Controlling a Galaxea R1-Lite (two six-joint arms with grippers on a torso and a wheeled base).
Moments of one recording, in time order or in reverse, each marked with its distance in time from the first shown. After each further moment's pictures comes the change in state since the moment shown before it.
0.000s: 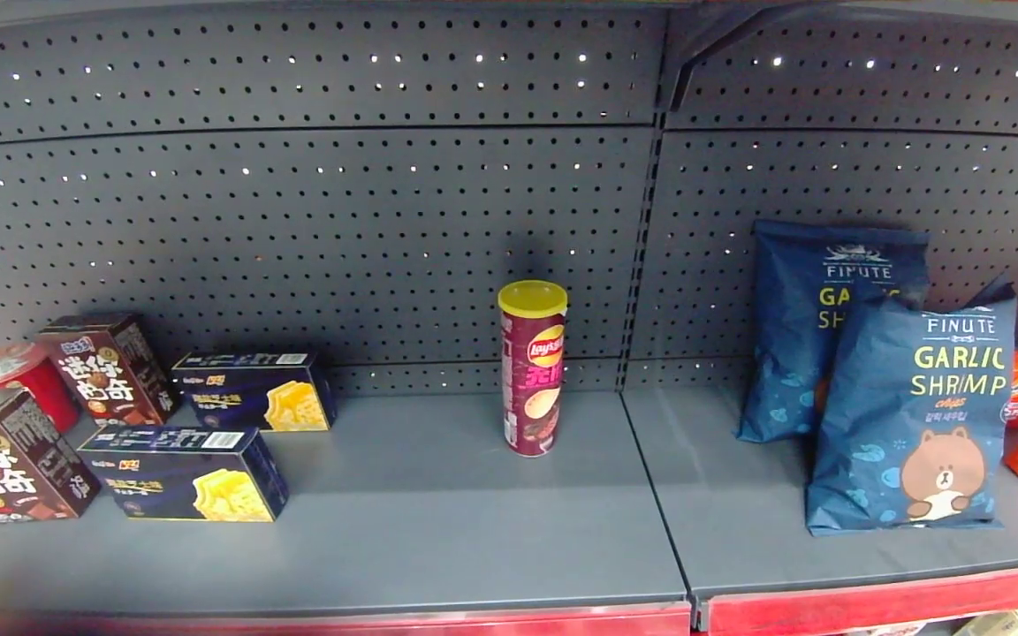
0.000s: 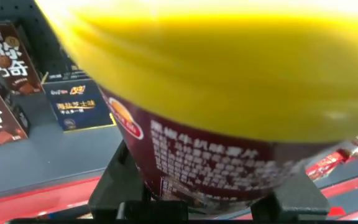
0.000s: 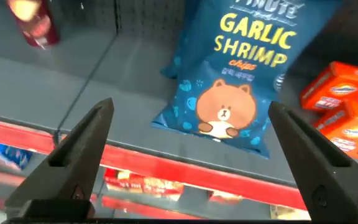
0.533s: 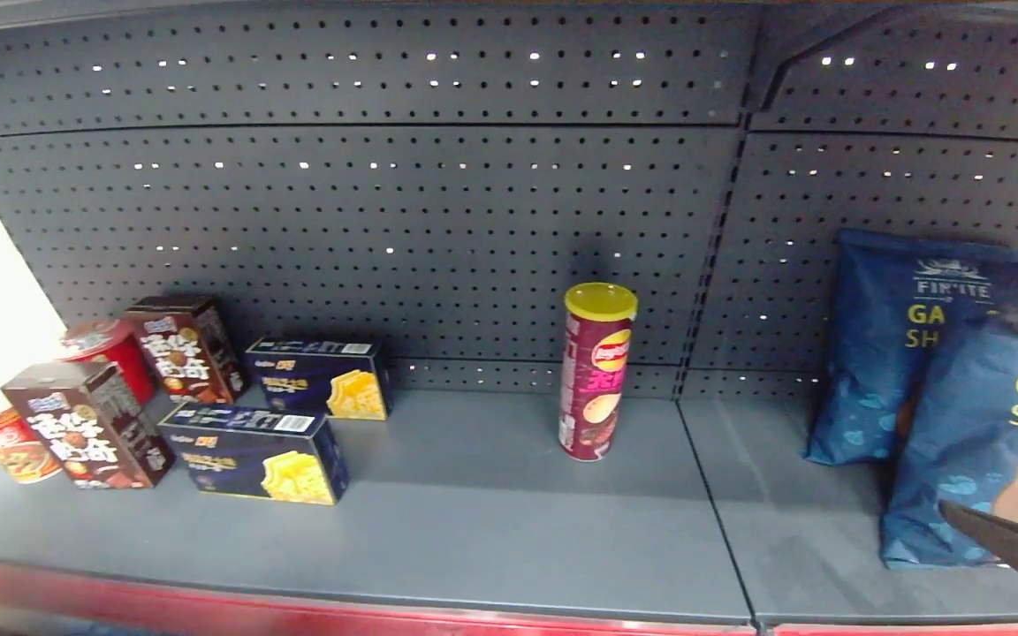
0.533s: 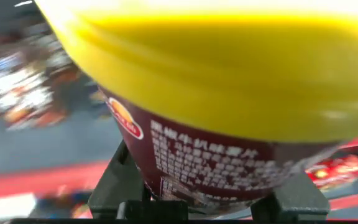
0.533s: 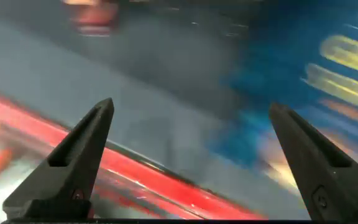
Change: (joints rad) left arm 0.003 0.008 -0.017 0.002 0.009 0.003; right arm 0.090 0.139 -0.010 -0.031 0.078 0.036
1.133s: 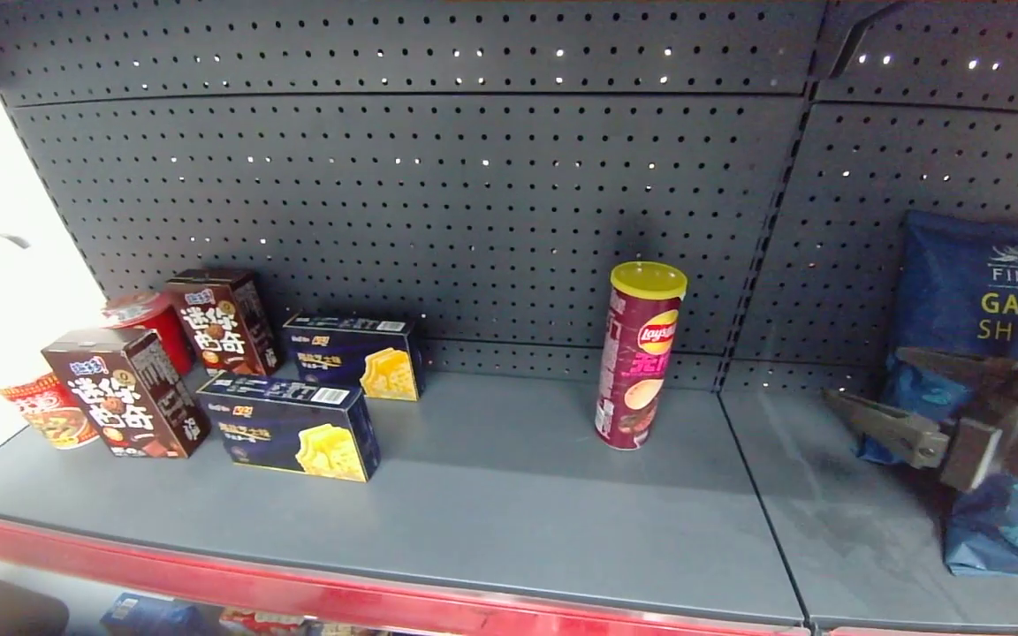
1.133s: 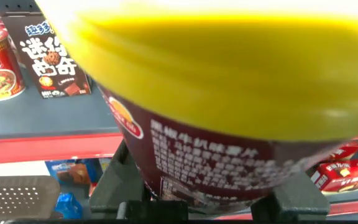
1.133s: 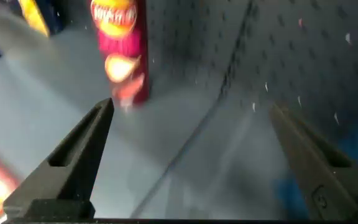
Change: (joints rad) left arm 0.001 -0.034 0.029 0.003 0.015 -0.002; right arm 0.006 0.375 0.026 -0.613 0.121 0.011
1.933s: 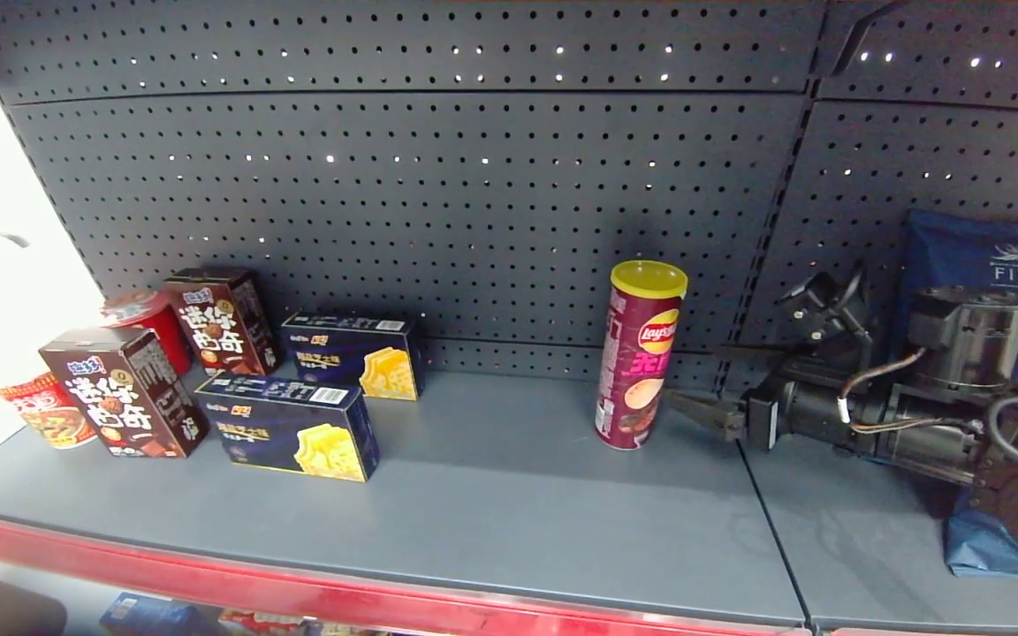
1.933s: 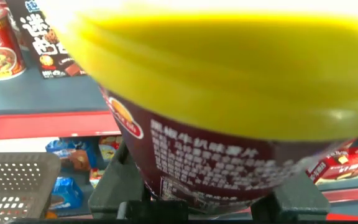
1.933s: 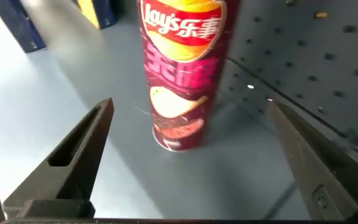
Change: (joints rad) left arm -0.001 -0.147 -0.018 0.181 0.001 -0.003; right arm 0.154 0.437 -0.216 -0.157 0.140 -0.012
